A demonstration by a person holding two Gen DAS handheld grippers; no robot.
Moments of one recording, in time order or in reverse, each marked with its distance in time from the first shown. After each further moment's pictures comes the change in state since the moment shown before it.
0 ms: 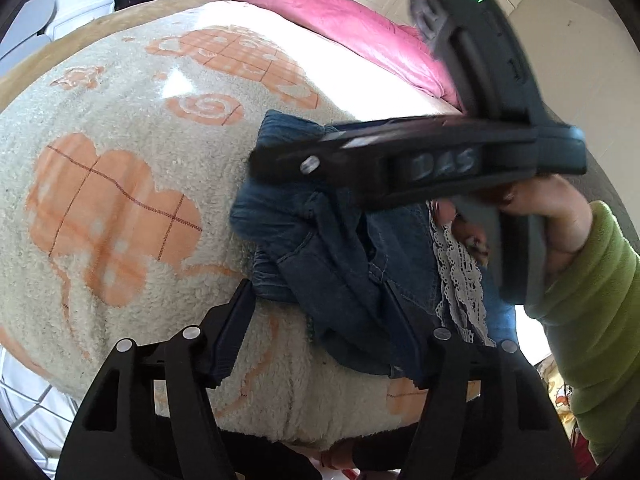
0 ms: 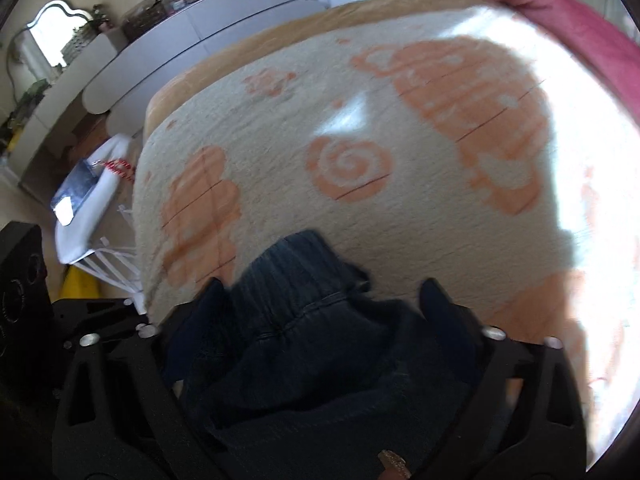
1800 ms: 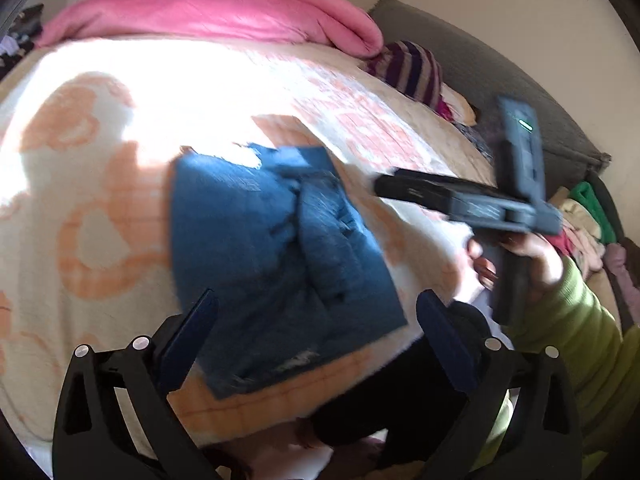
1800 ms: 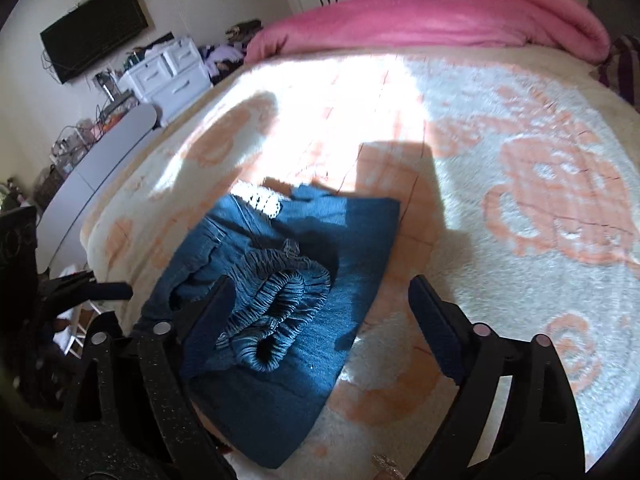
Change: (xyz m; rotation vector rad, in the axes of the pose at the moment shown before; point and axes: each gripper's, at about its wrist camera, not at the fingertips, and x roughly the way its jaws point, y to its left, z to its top) left arm 0.022 -0.162 -0.001 0.372 0.123 -0.215; right arm -0.198 -0.075 -0.254 0.553 -0.403 -0.333
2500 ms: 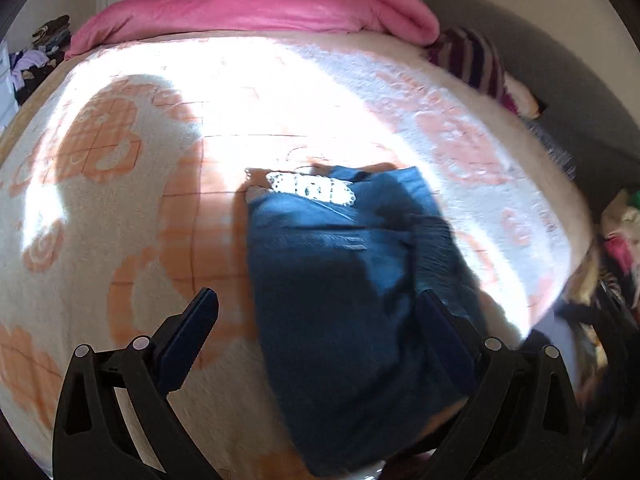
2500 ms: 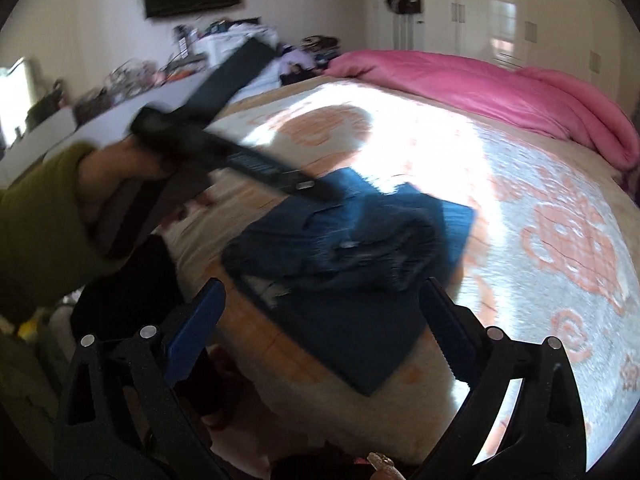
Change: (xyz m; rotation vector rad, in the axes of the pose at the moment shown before) left arm 0.042 0.035 0.053 0.008 0.075 0.220; right arm -0.044 0.108 -0.080 -0.367 -0.084 0.033
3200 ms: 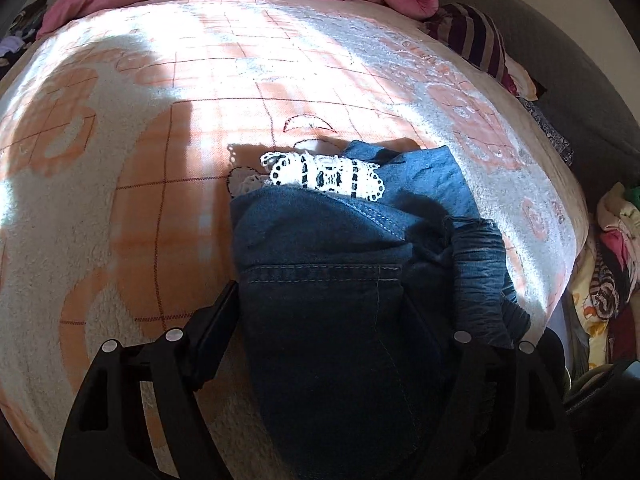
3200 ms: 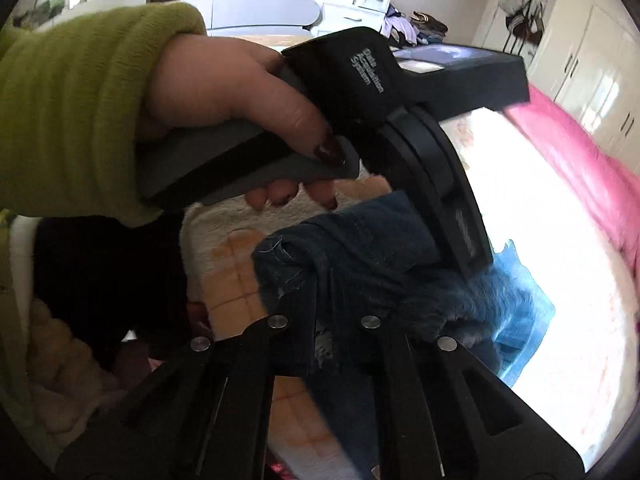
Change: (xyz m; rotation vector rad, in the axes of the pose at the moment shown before) left arm 0.058 0.020 0.009 -0.010 0.109 -0.075; right arm 0.083 0.061 0.027 -0.385 0.168 0.095
